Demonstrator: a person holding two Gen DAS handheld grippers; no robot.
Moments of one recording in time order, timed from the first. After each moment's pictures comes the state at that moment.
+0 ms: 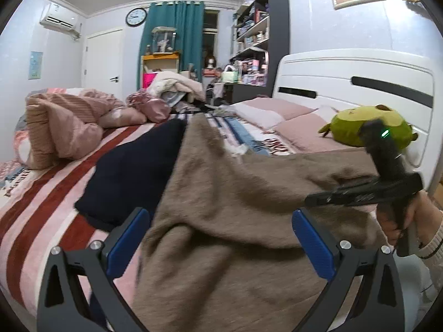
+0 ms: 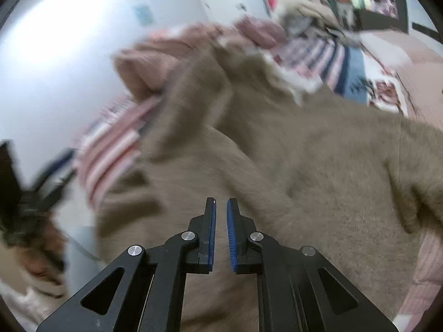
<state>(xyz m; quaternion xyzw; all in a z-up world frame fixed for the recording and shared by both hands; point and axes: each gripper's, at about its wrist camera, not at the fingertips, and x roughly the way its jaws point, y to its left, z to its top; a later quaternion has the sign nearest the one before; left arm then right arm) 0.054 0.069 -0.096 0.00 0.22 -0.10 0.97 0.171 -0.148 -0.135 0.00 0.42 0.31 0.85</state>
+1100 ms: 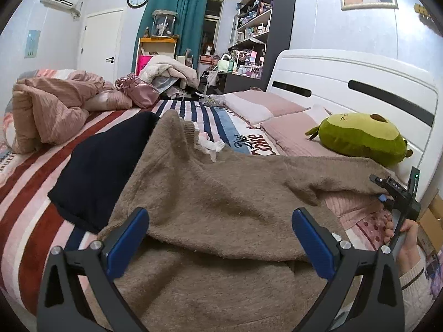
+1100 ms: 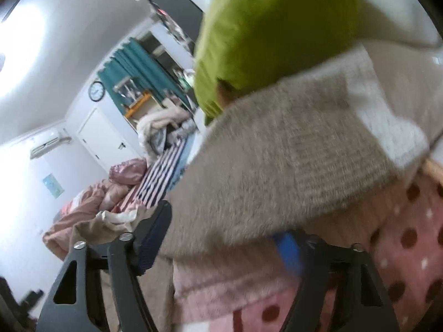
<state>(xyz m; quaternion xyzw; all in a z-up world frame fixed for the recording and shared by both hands) 0.072 0.009 -0.071 -0.04 0.25 -0.12 0.96 0.095 -0.484 -0.132 0.29 0.17 0.02 0.94</state>
